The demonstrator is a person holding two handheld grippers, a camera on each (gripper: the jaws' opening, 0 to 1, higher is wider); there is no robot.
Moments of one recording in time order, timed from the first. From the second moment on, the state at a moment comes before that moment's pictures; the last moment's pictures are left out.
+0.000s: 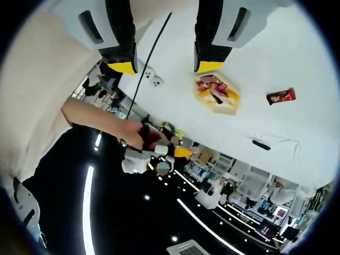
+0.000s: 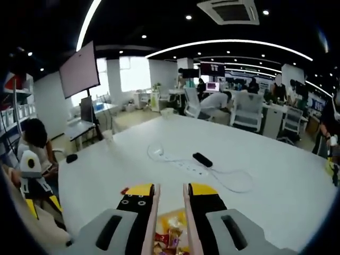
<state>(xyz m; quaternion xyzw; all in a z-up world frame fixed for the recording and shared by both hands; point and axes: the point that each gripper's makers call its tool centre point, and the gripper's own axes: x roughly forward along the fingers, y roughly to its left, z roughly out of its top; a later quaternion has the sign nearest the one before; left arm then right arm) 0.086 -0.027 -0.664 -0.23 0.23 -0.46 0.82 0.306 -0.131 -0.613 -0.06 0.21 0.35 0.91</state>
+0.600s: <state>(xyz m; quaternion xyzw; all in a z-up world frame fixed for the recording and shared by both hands) 0.084 -0.033 -0.665 -0.23 0.22 -0.47 0.82 0.316 -0.166 -0.598 -0.08 0.20 0.33 0.92</state>
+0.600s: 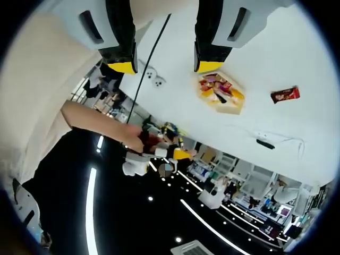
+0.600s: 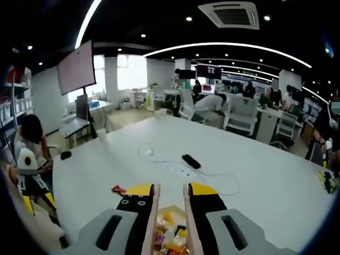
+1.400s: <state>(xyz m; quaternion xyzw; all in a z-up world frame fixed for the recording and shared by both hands) 0.067 -0.031 -0.670 -0.23 0.24 -0.48 0.81 0.331 -0.181 -0.574 -0.08 0.18 0.31 0.93</state>
